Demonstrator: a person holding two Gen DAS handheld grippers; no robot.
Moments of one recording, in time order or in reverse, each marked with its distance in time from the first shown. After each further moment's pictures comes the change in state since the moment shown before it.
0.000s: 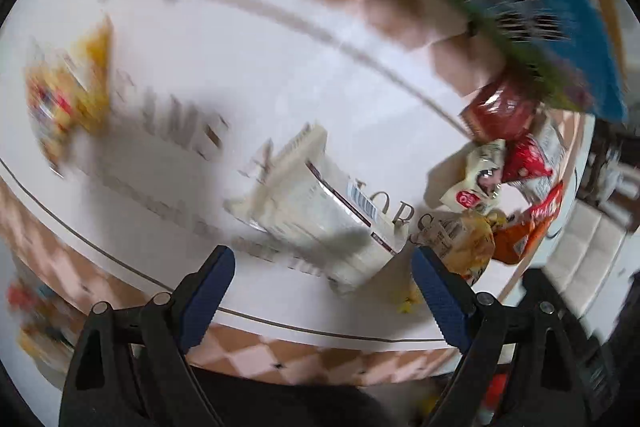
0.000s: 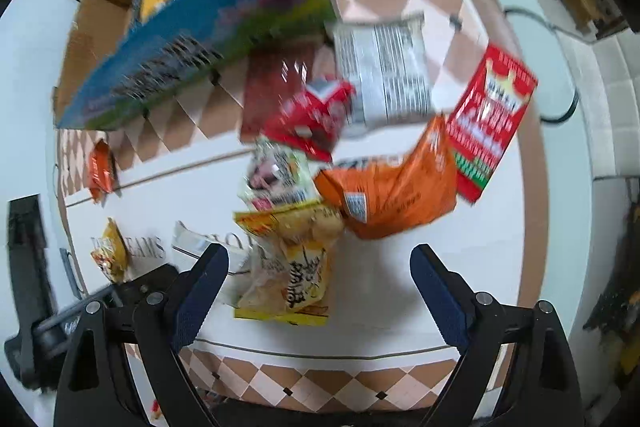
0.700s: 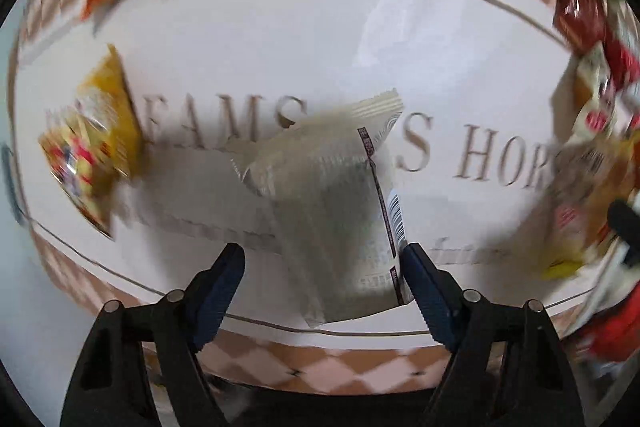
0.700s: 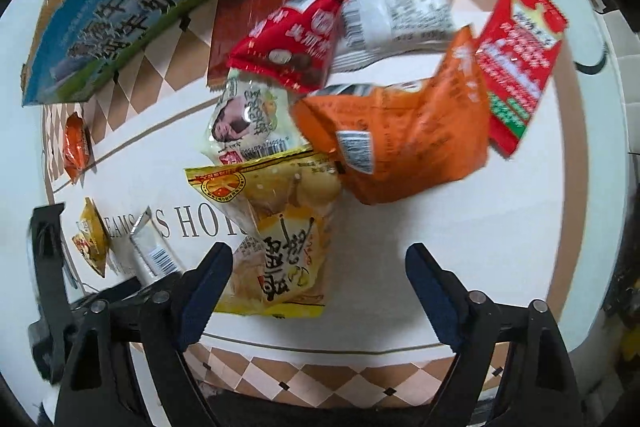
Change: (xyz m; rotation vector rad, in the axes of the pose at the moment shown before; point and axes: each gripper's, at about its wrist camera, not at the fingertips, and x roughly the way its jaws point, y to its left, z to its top) left arm 0.043 0.012 -0.024 0.350 -0.015 0.382; right arm 0.054 -0.003 -0.011 0.017 0.118 0.010
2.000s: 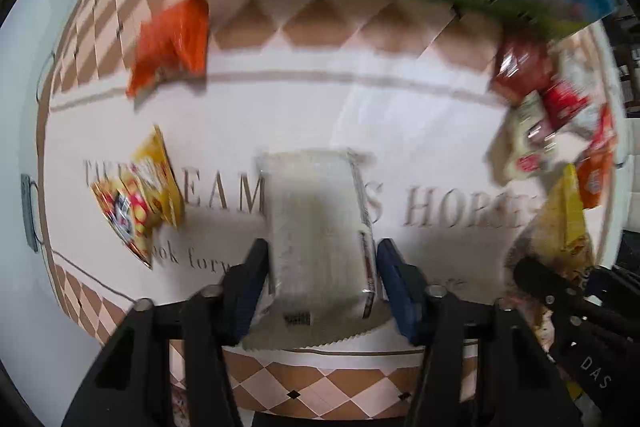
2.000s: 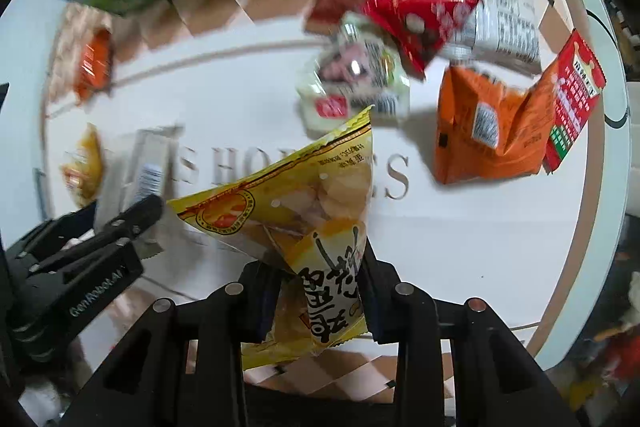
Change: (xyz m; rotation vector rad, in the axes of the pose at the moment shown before) left arm -0.085 -0.007 -0.030 -0.001 -0.254 -0.050; right arm 0.007 0.067 -0.041 -0.210 0.010 -0.052
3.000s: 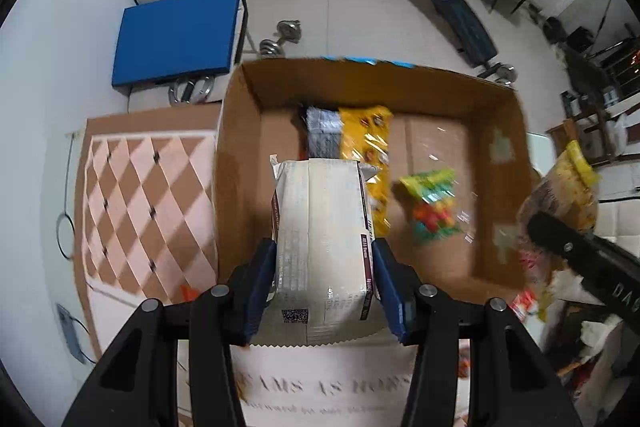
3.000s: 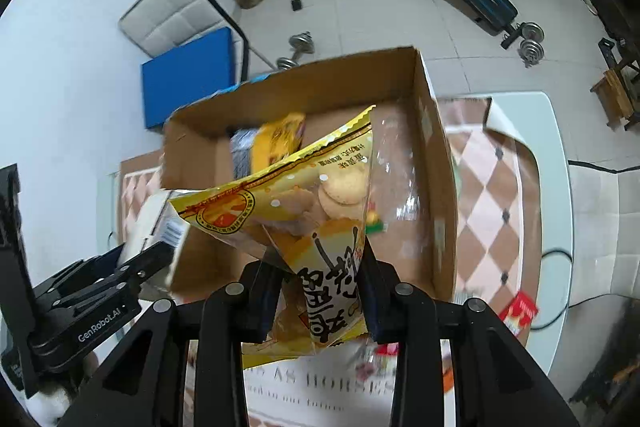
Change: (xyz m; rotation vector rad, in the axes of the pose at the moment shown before) left arm -0.130 0.017 0.277 0.030 -0.153 -0.050; right arm -0.200 0.011 0.256 0.060 -0.291 0.082
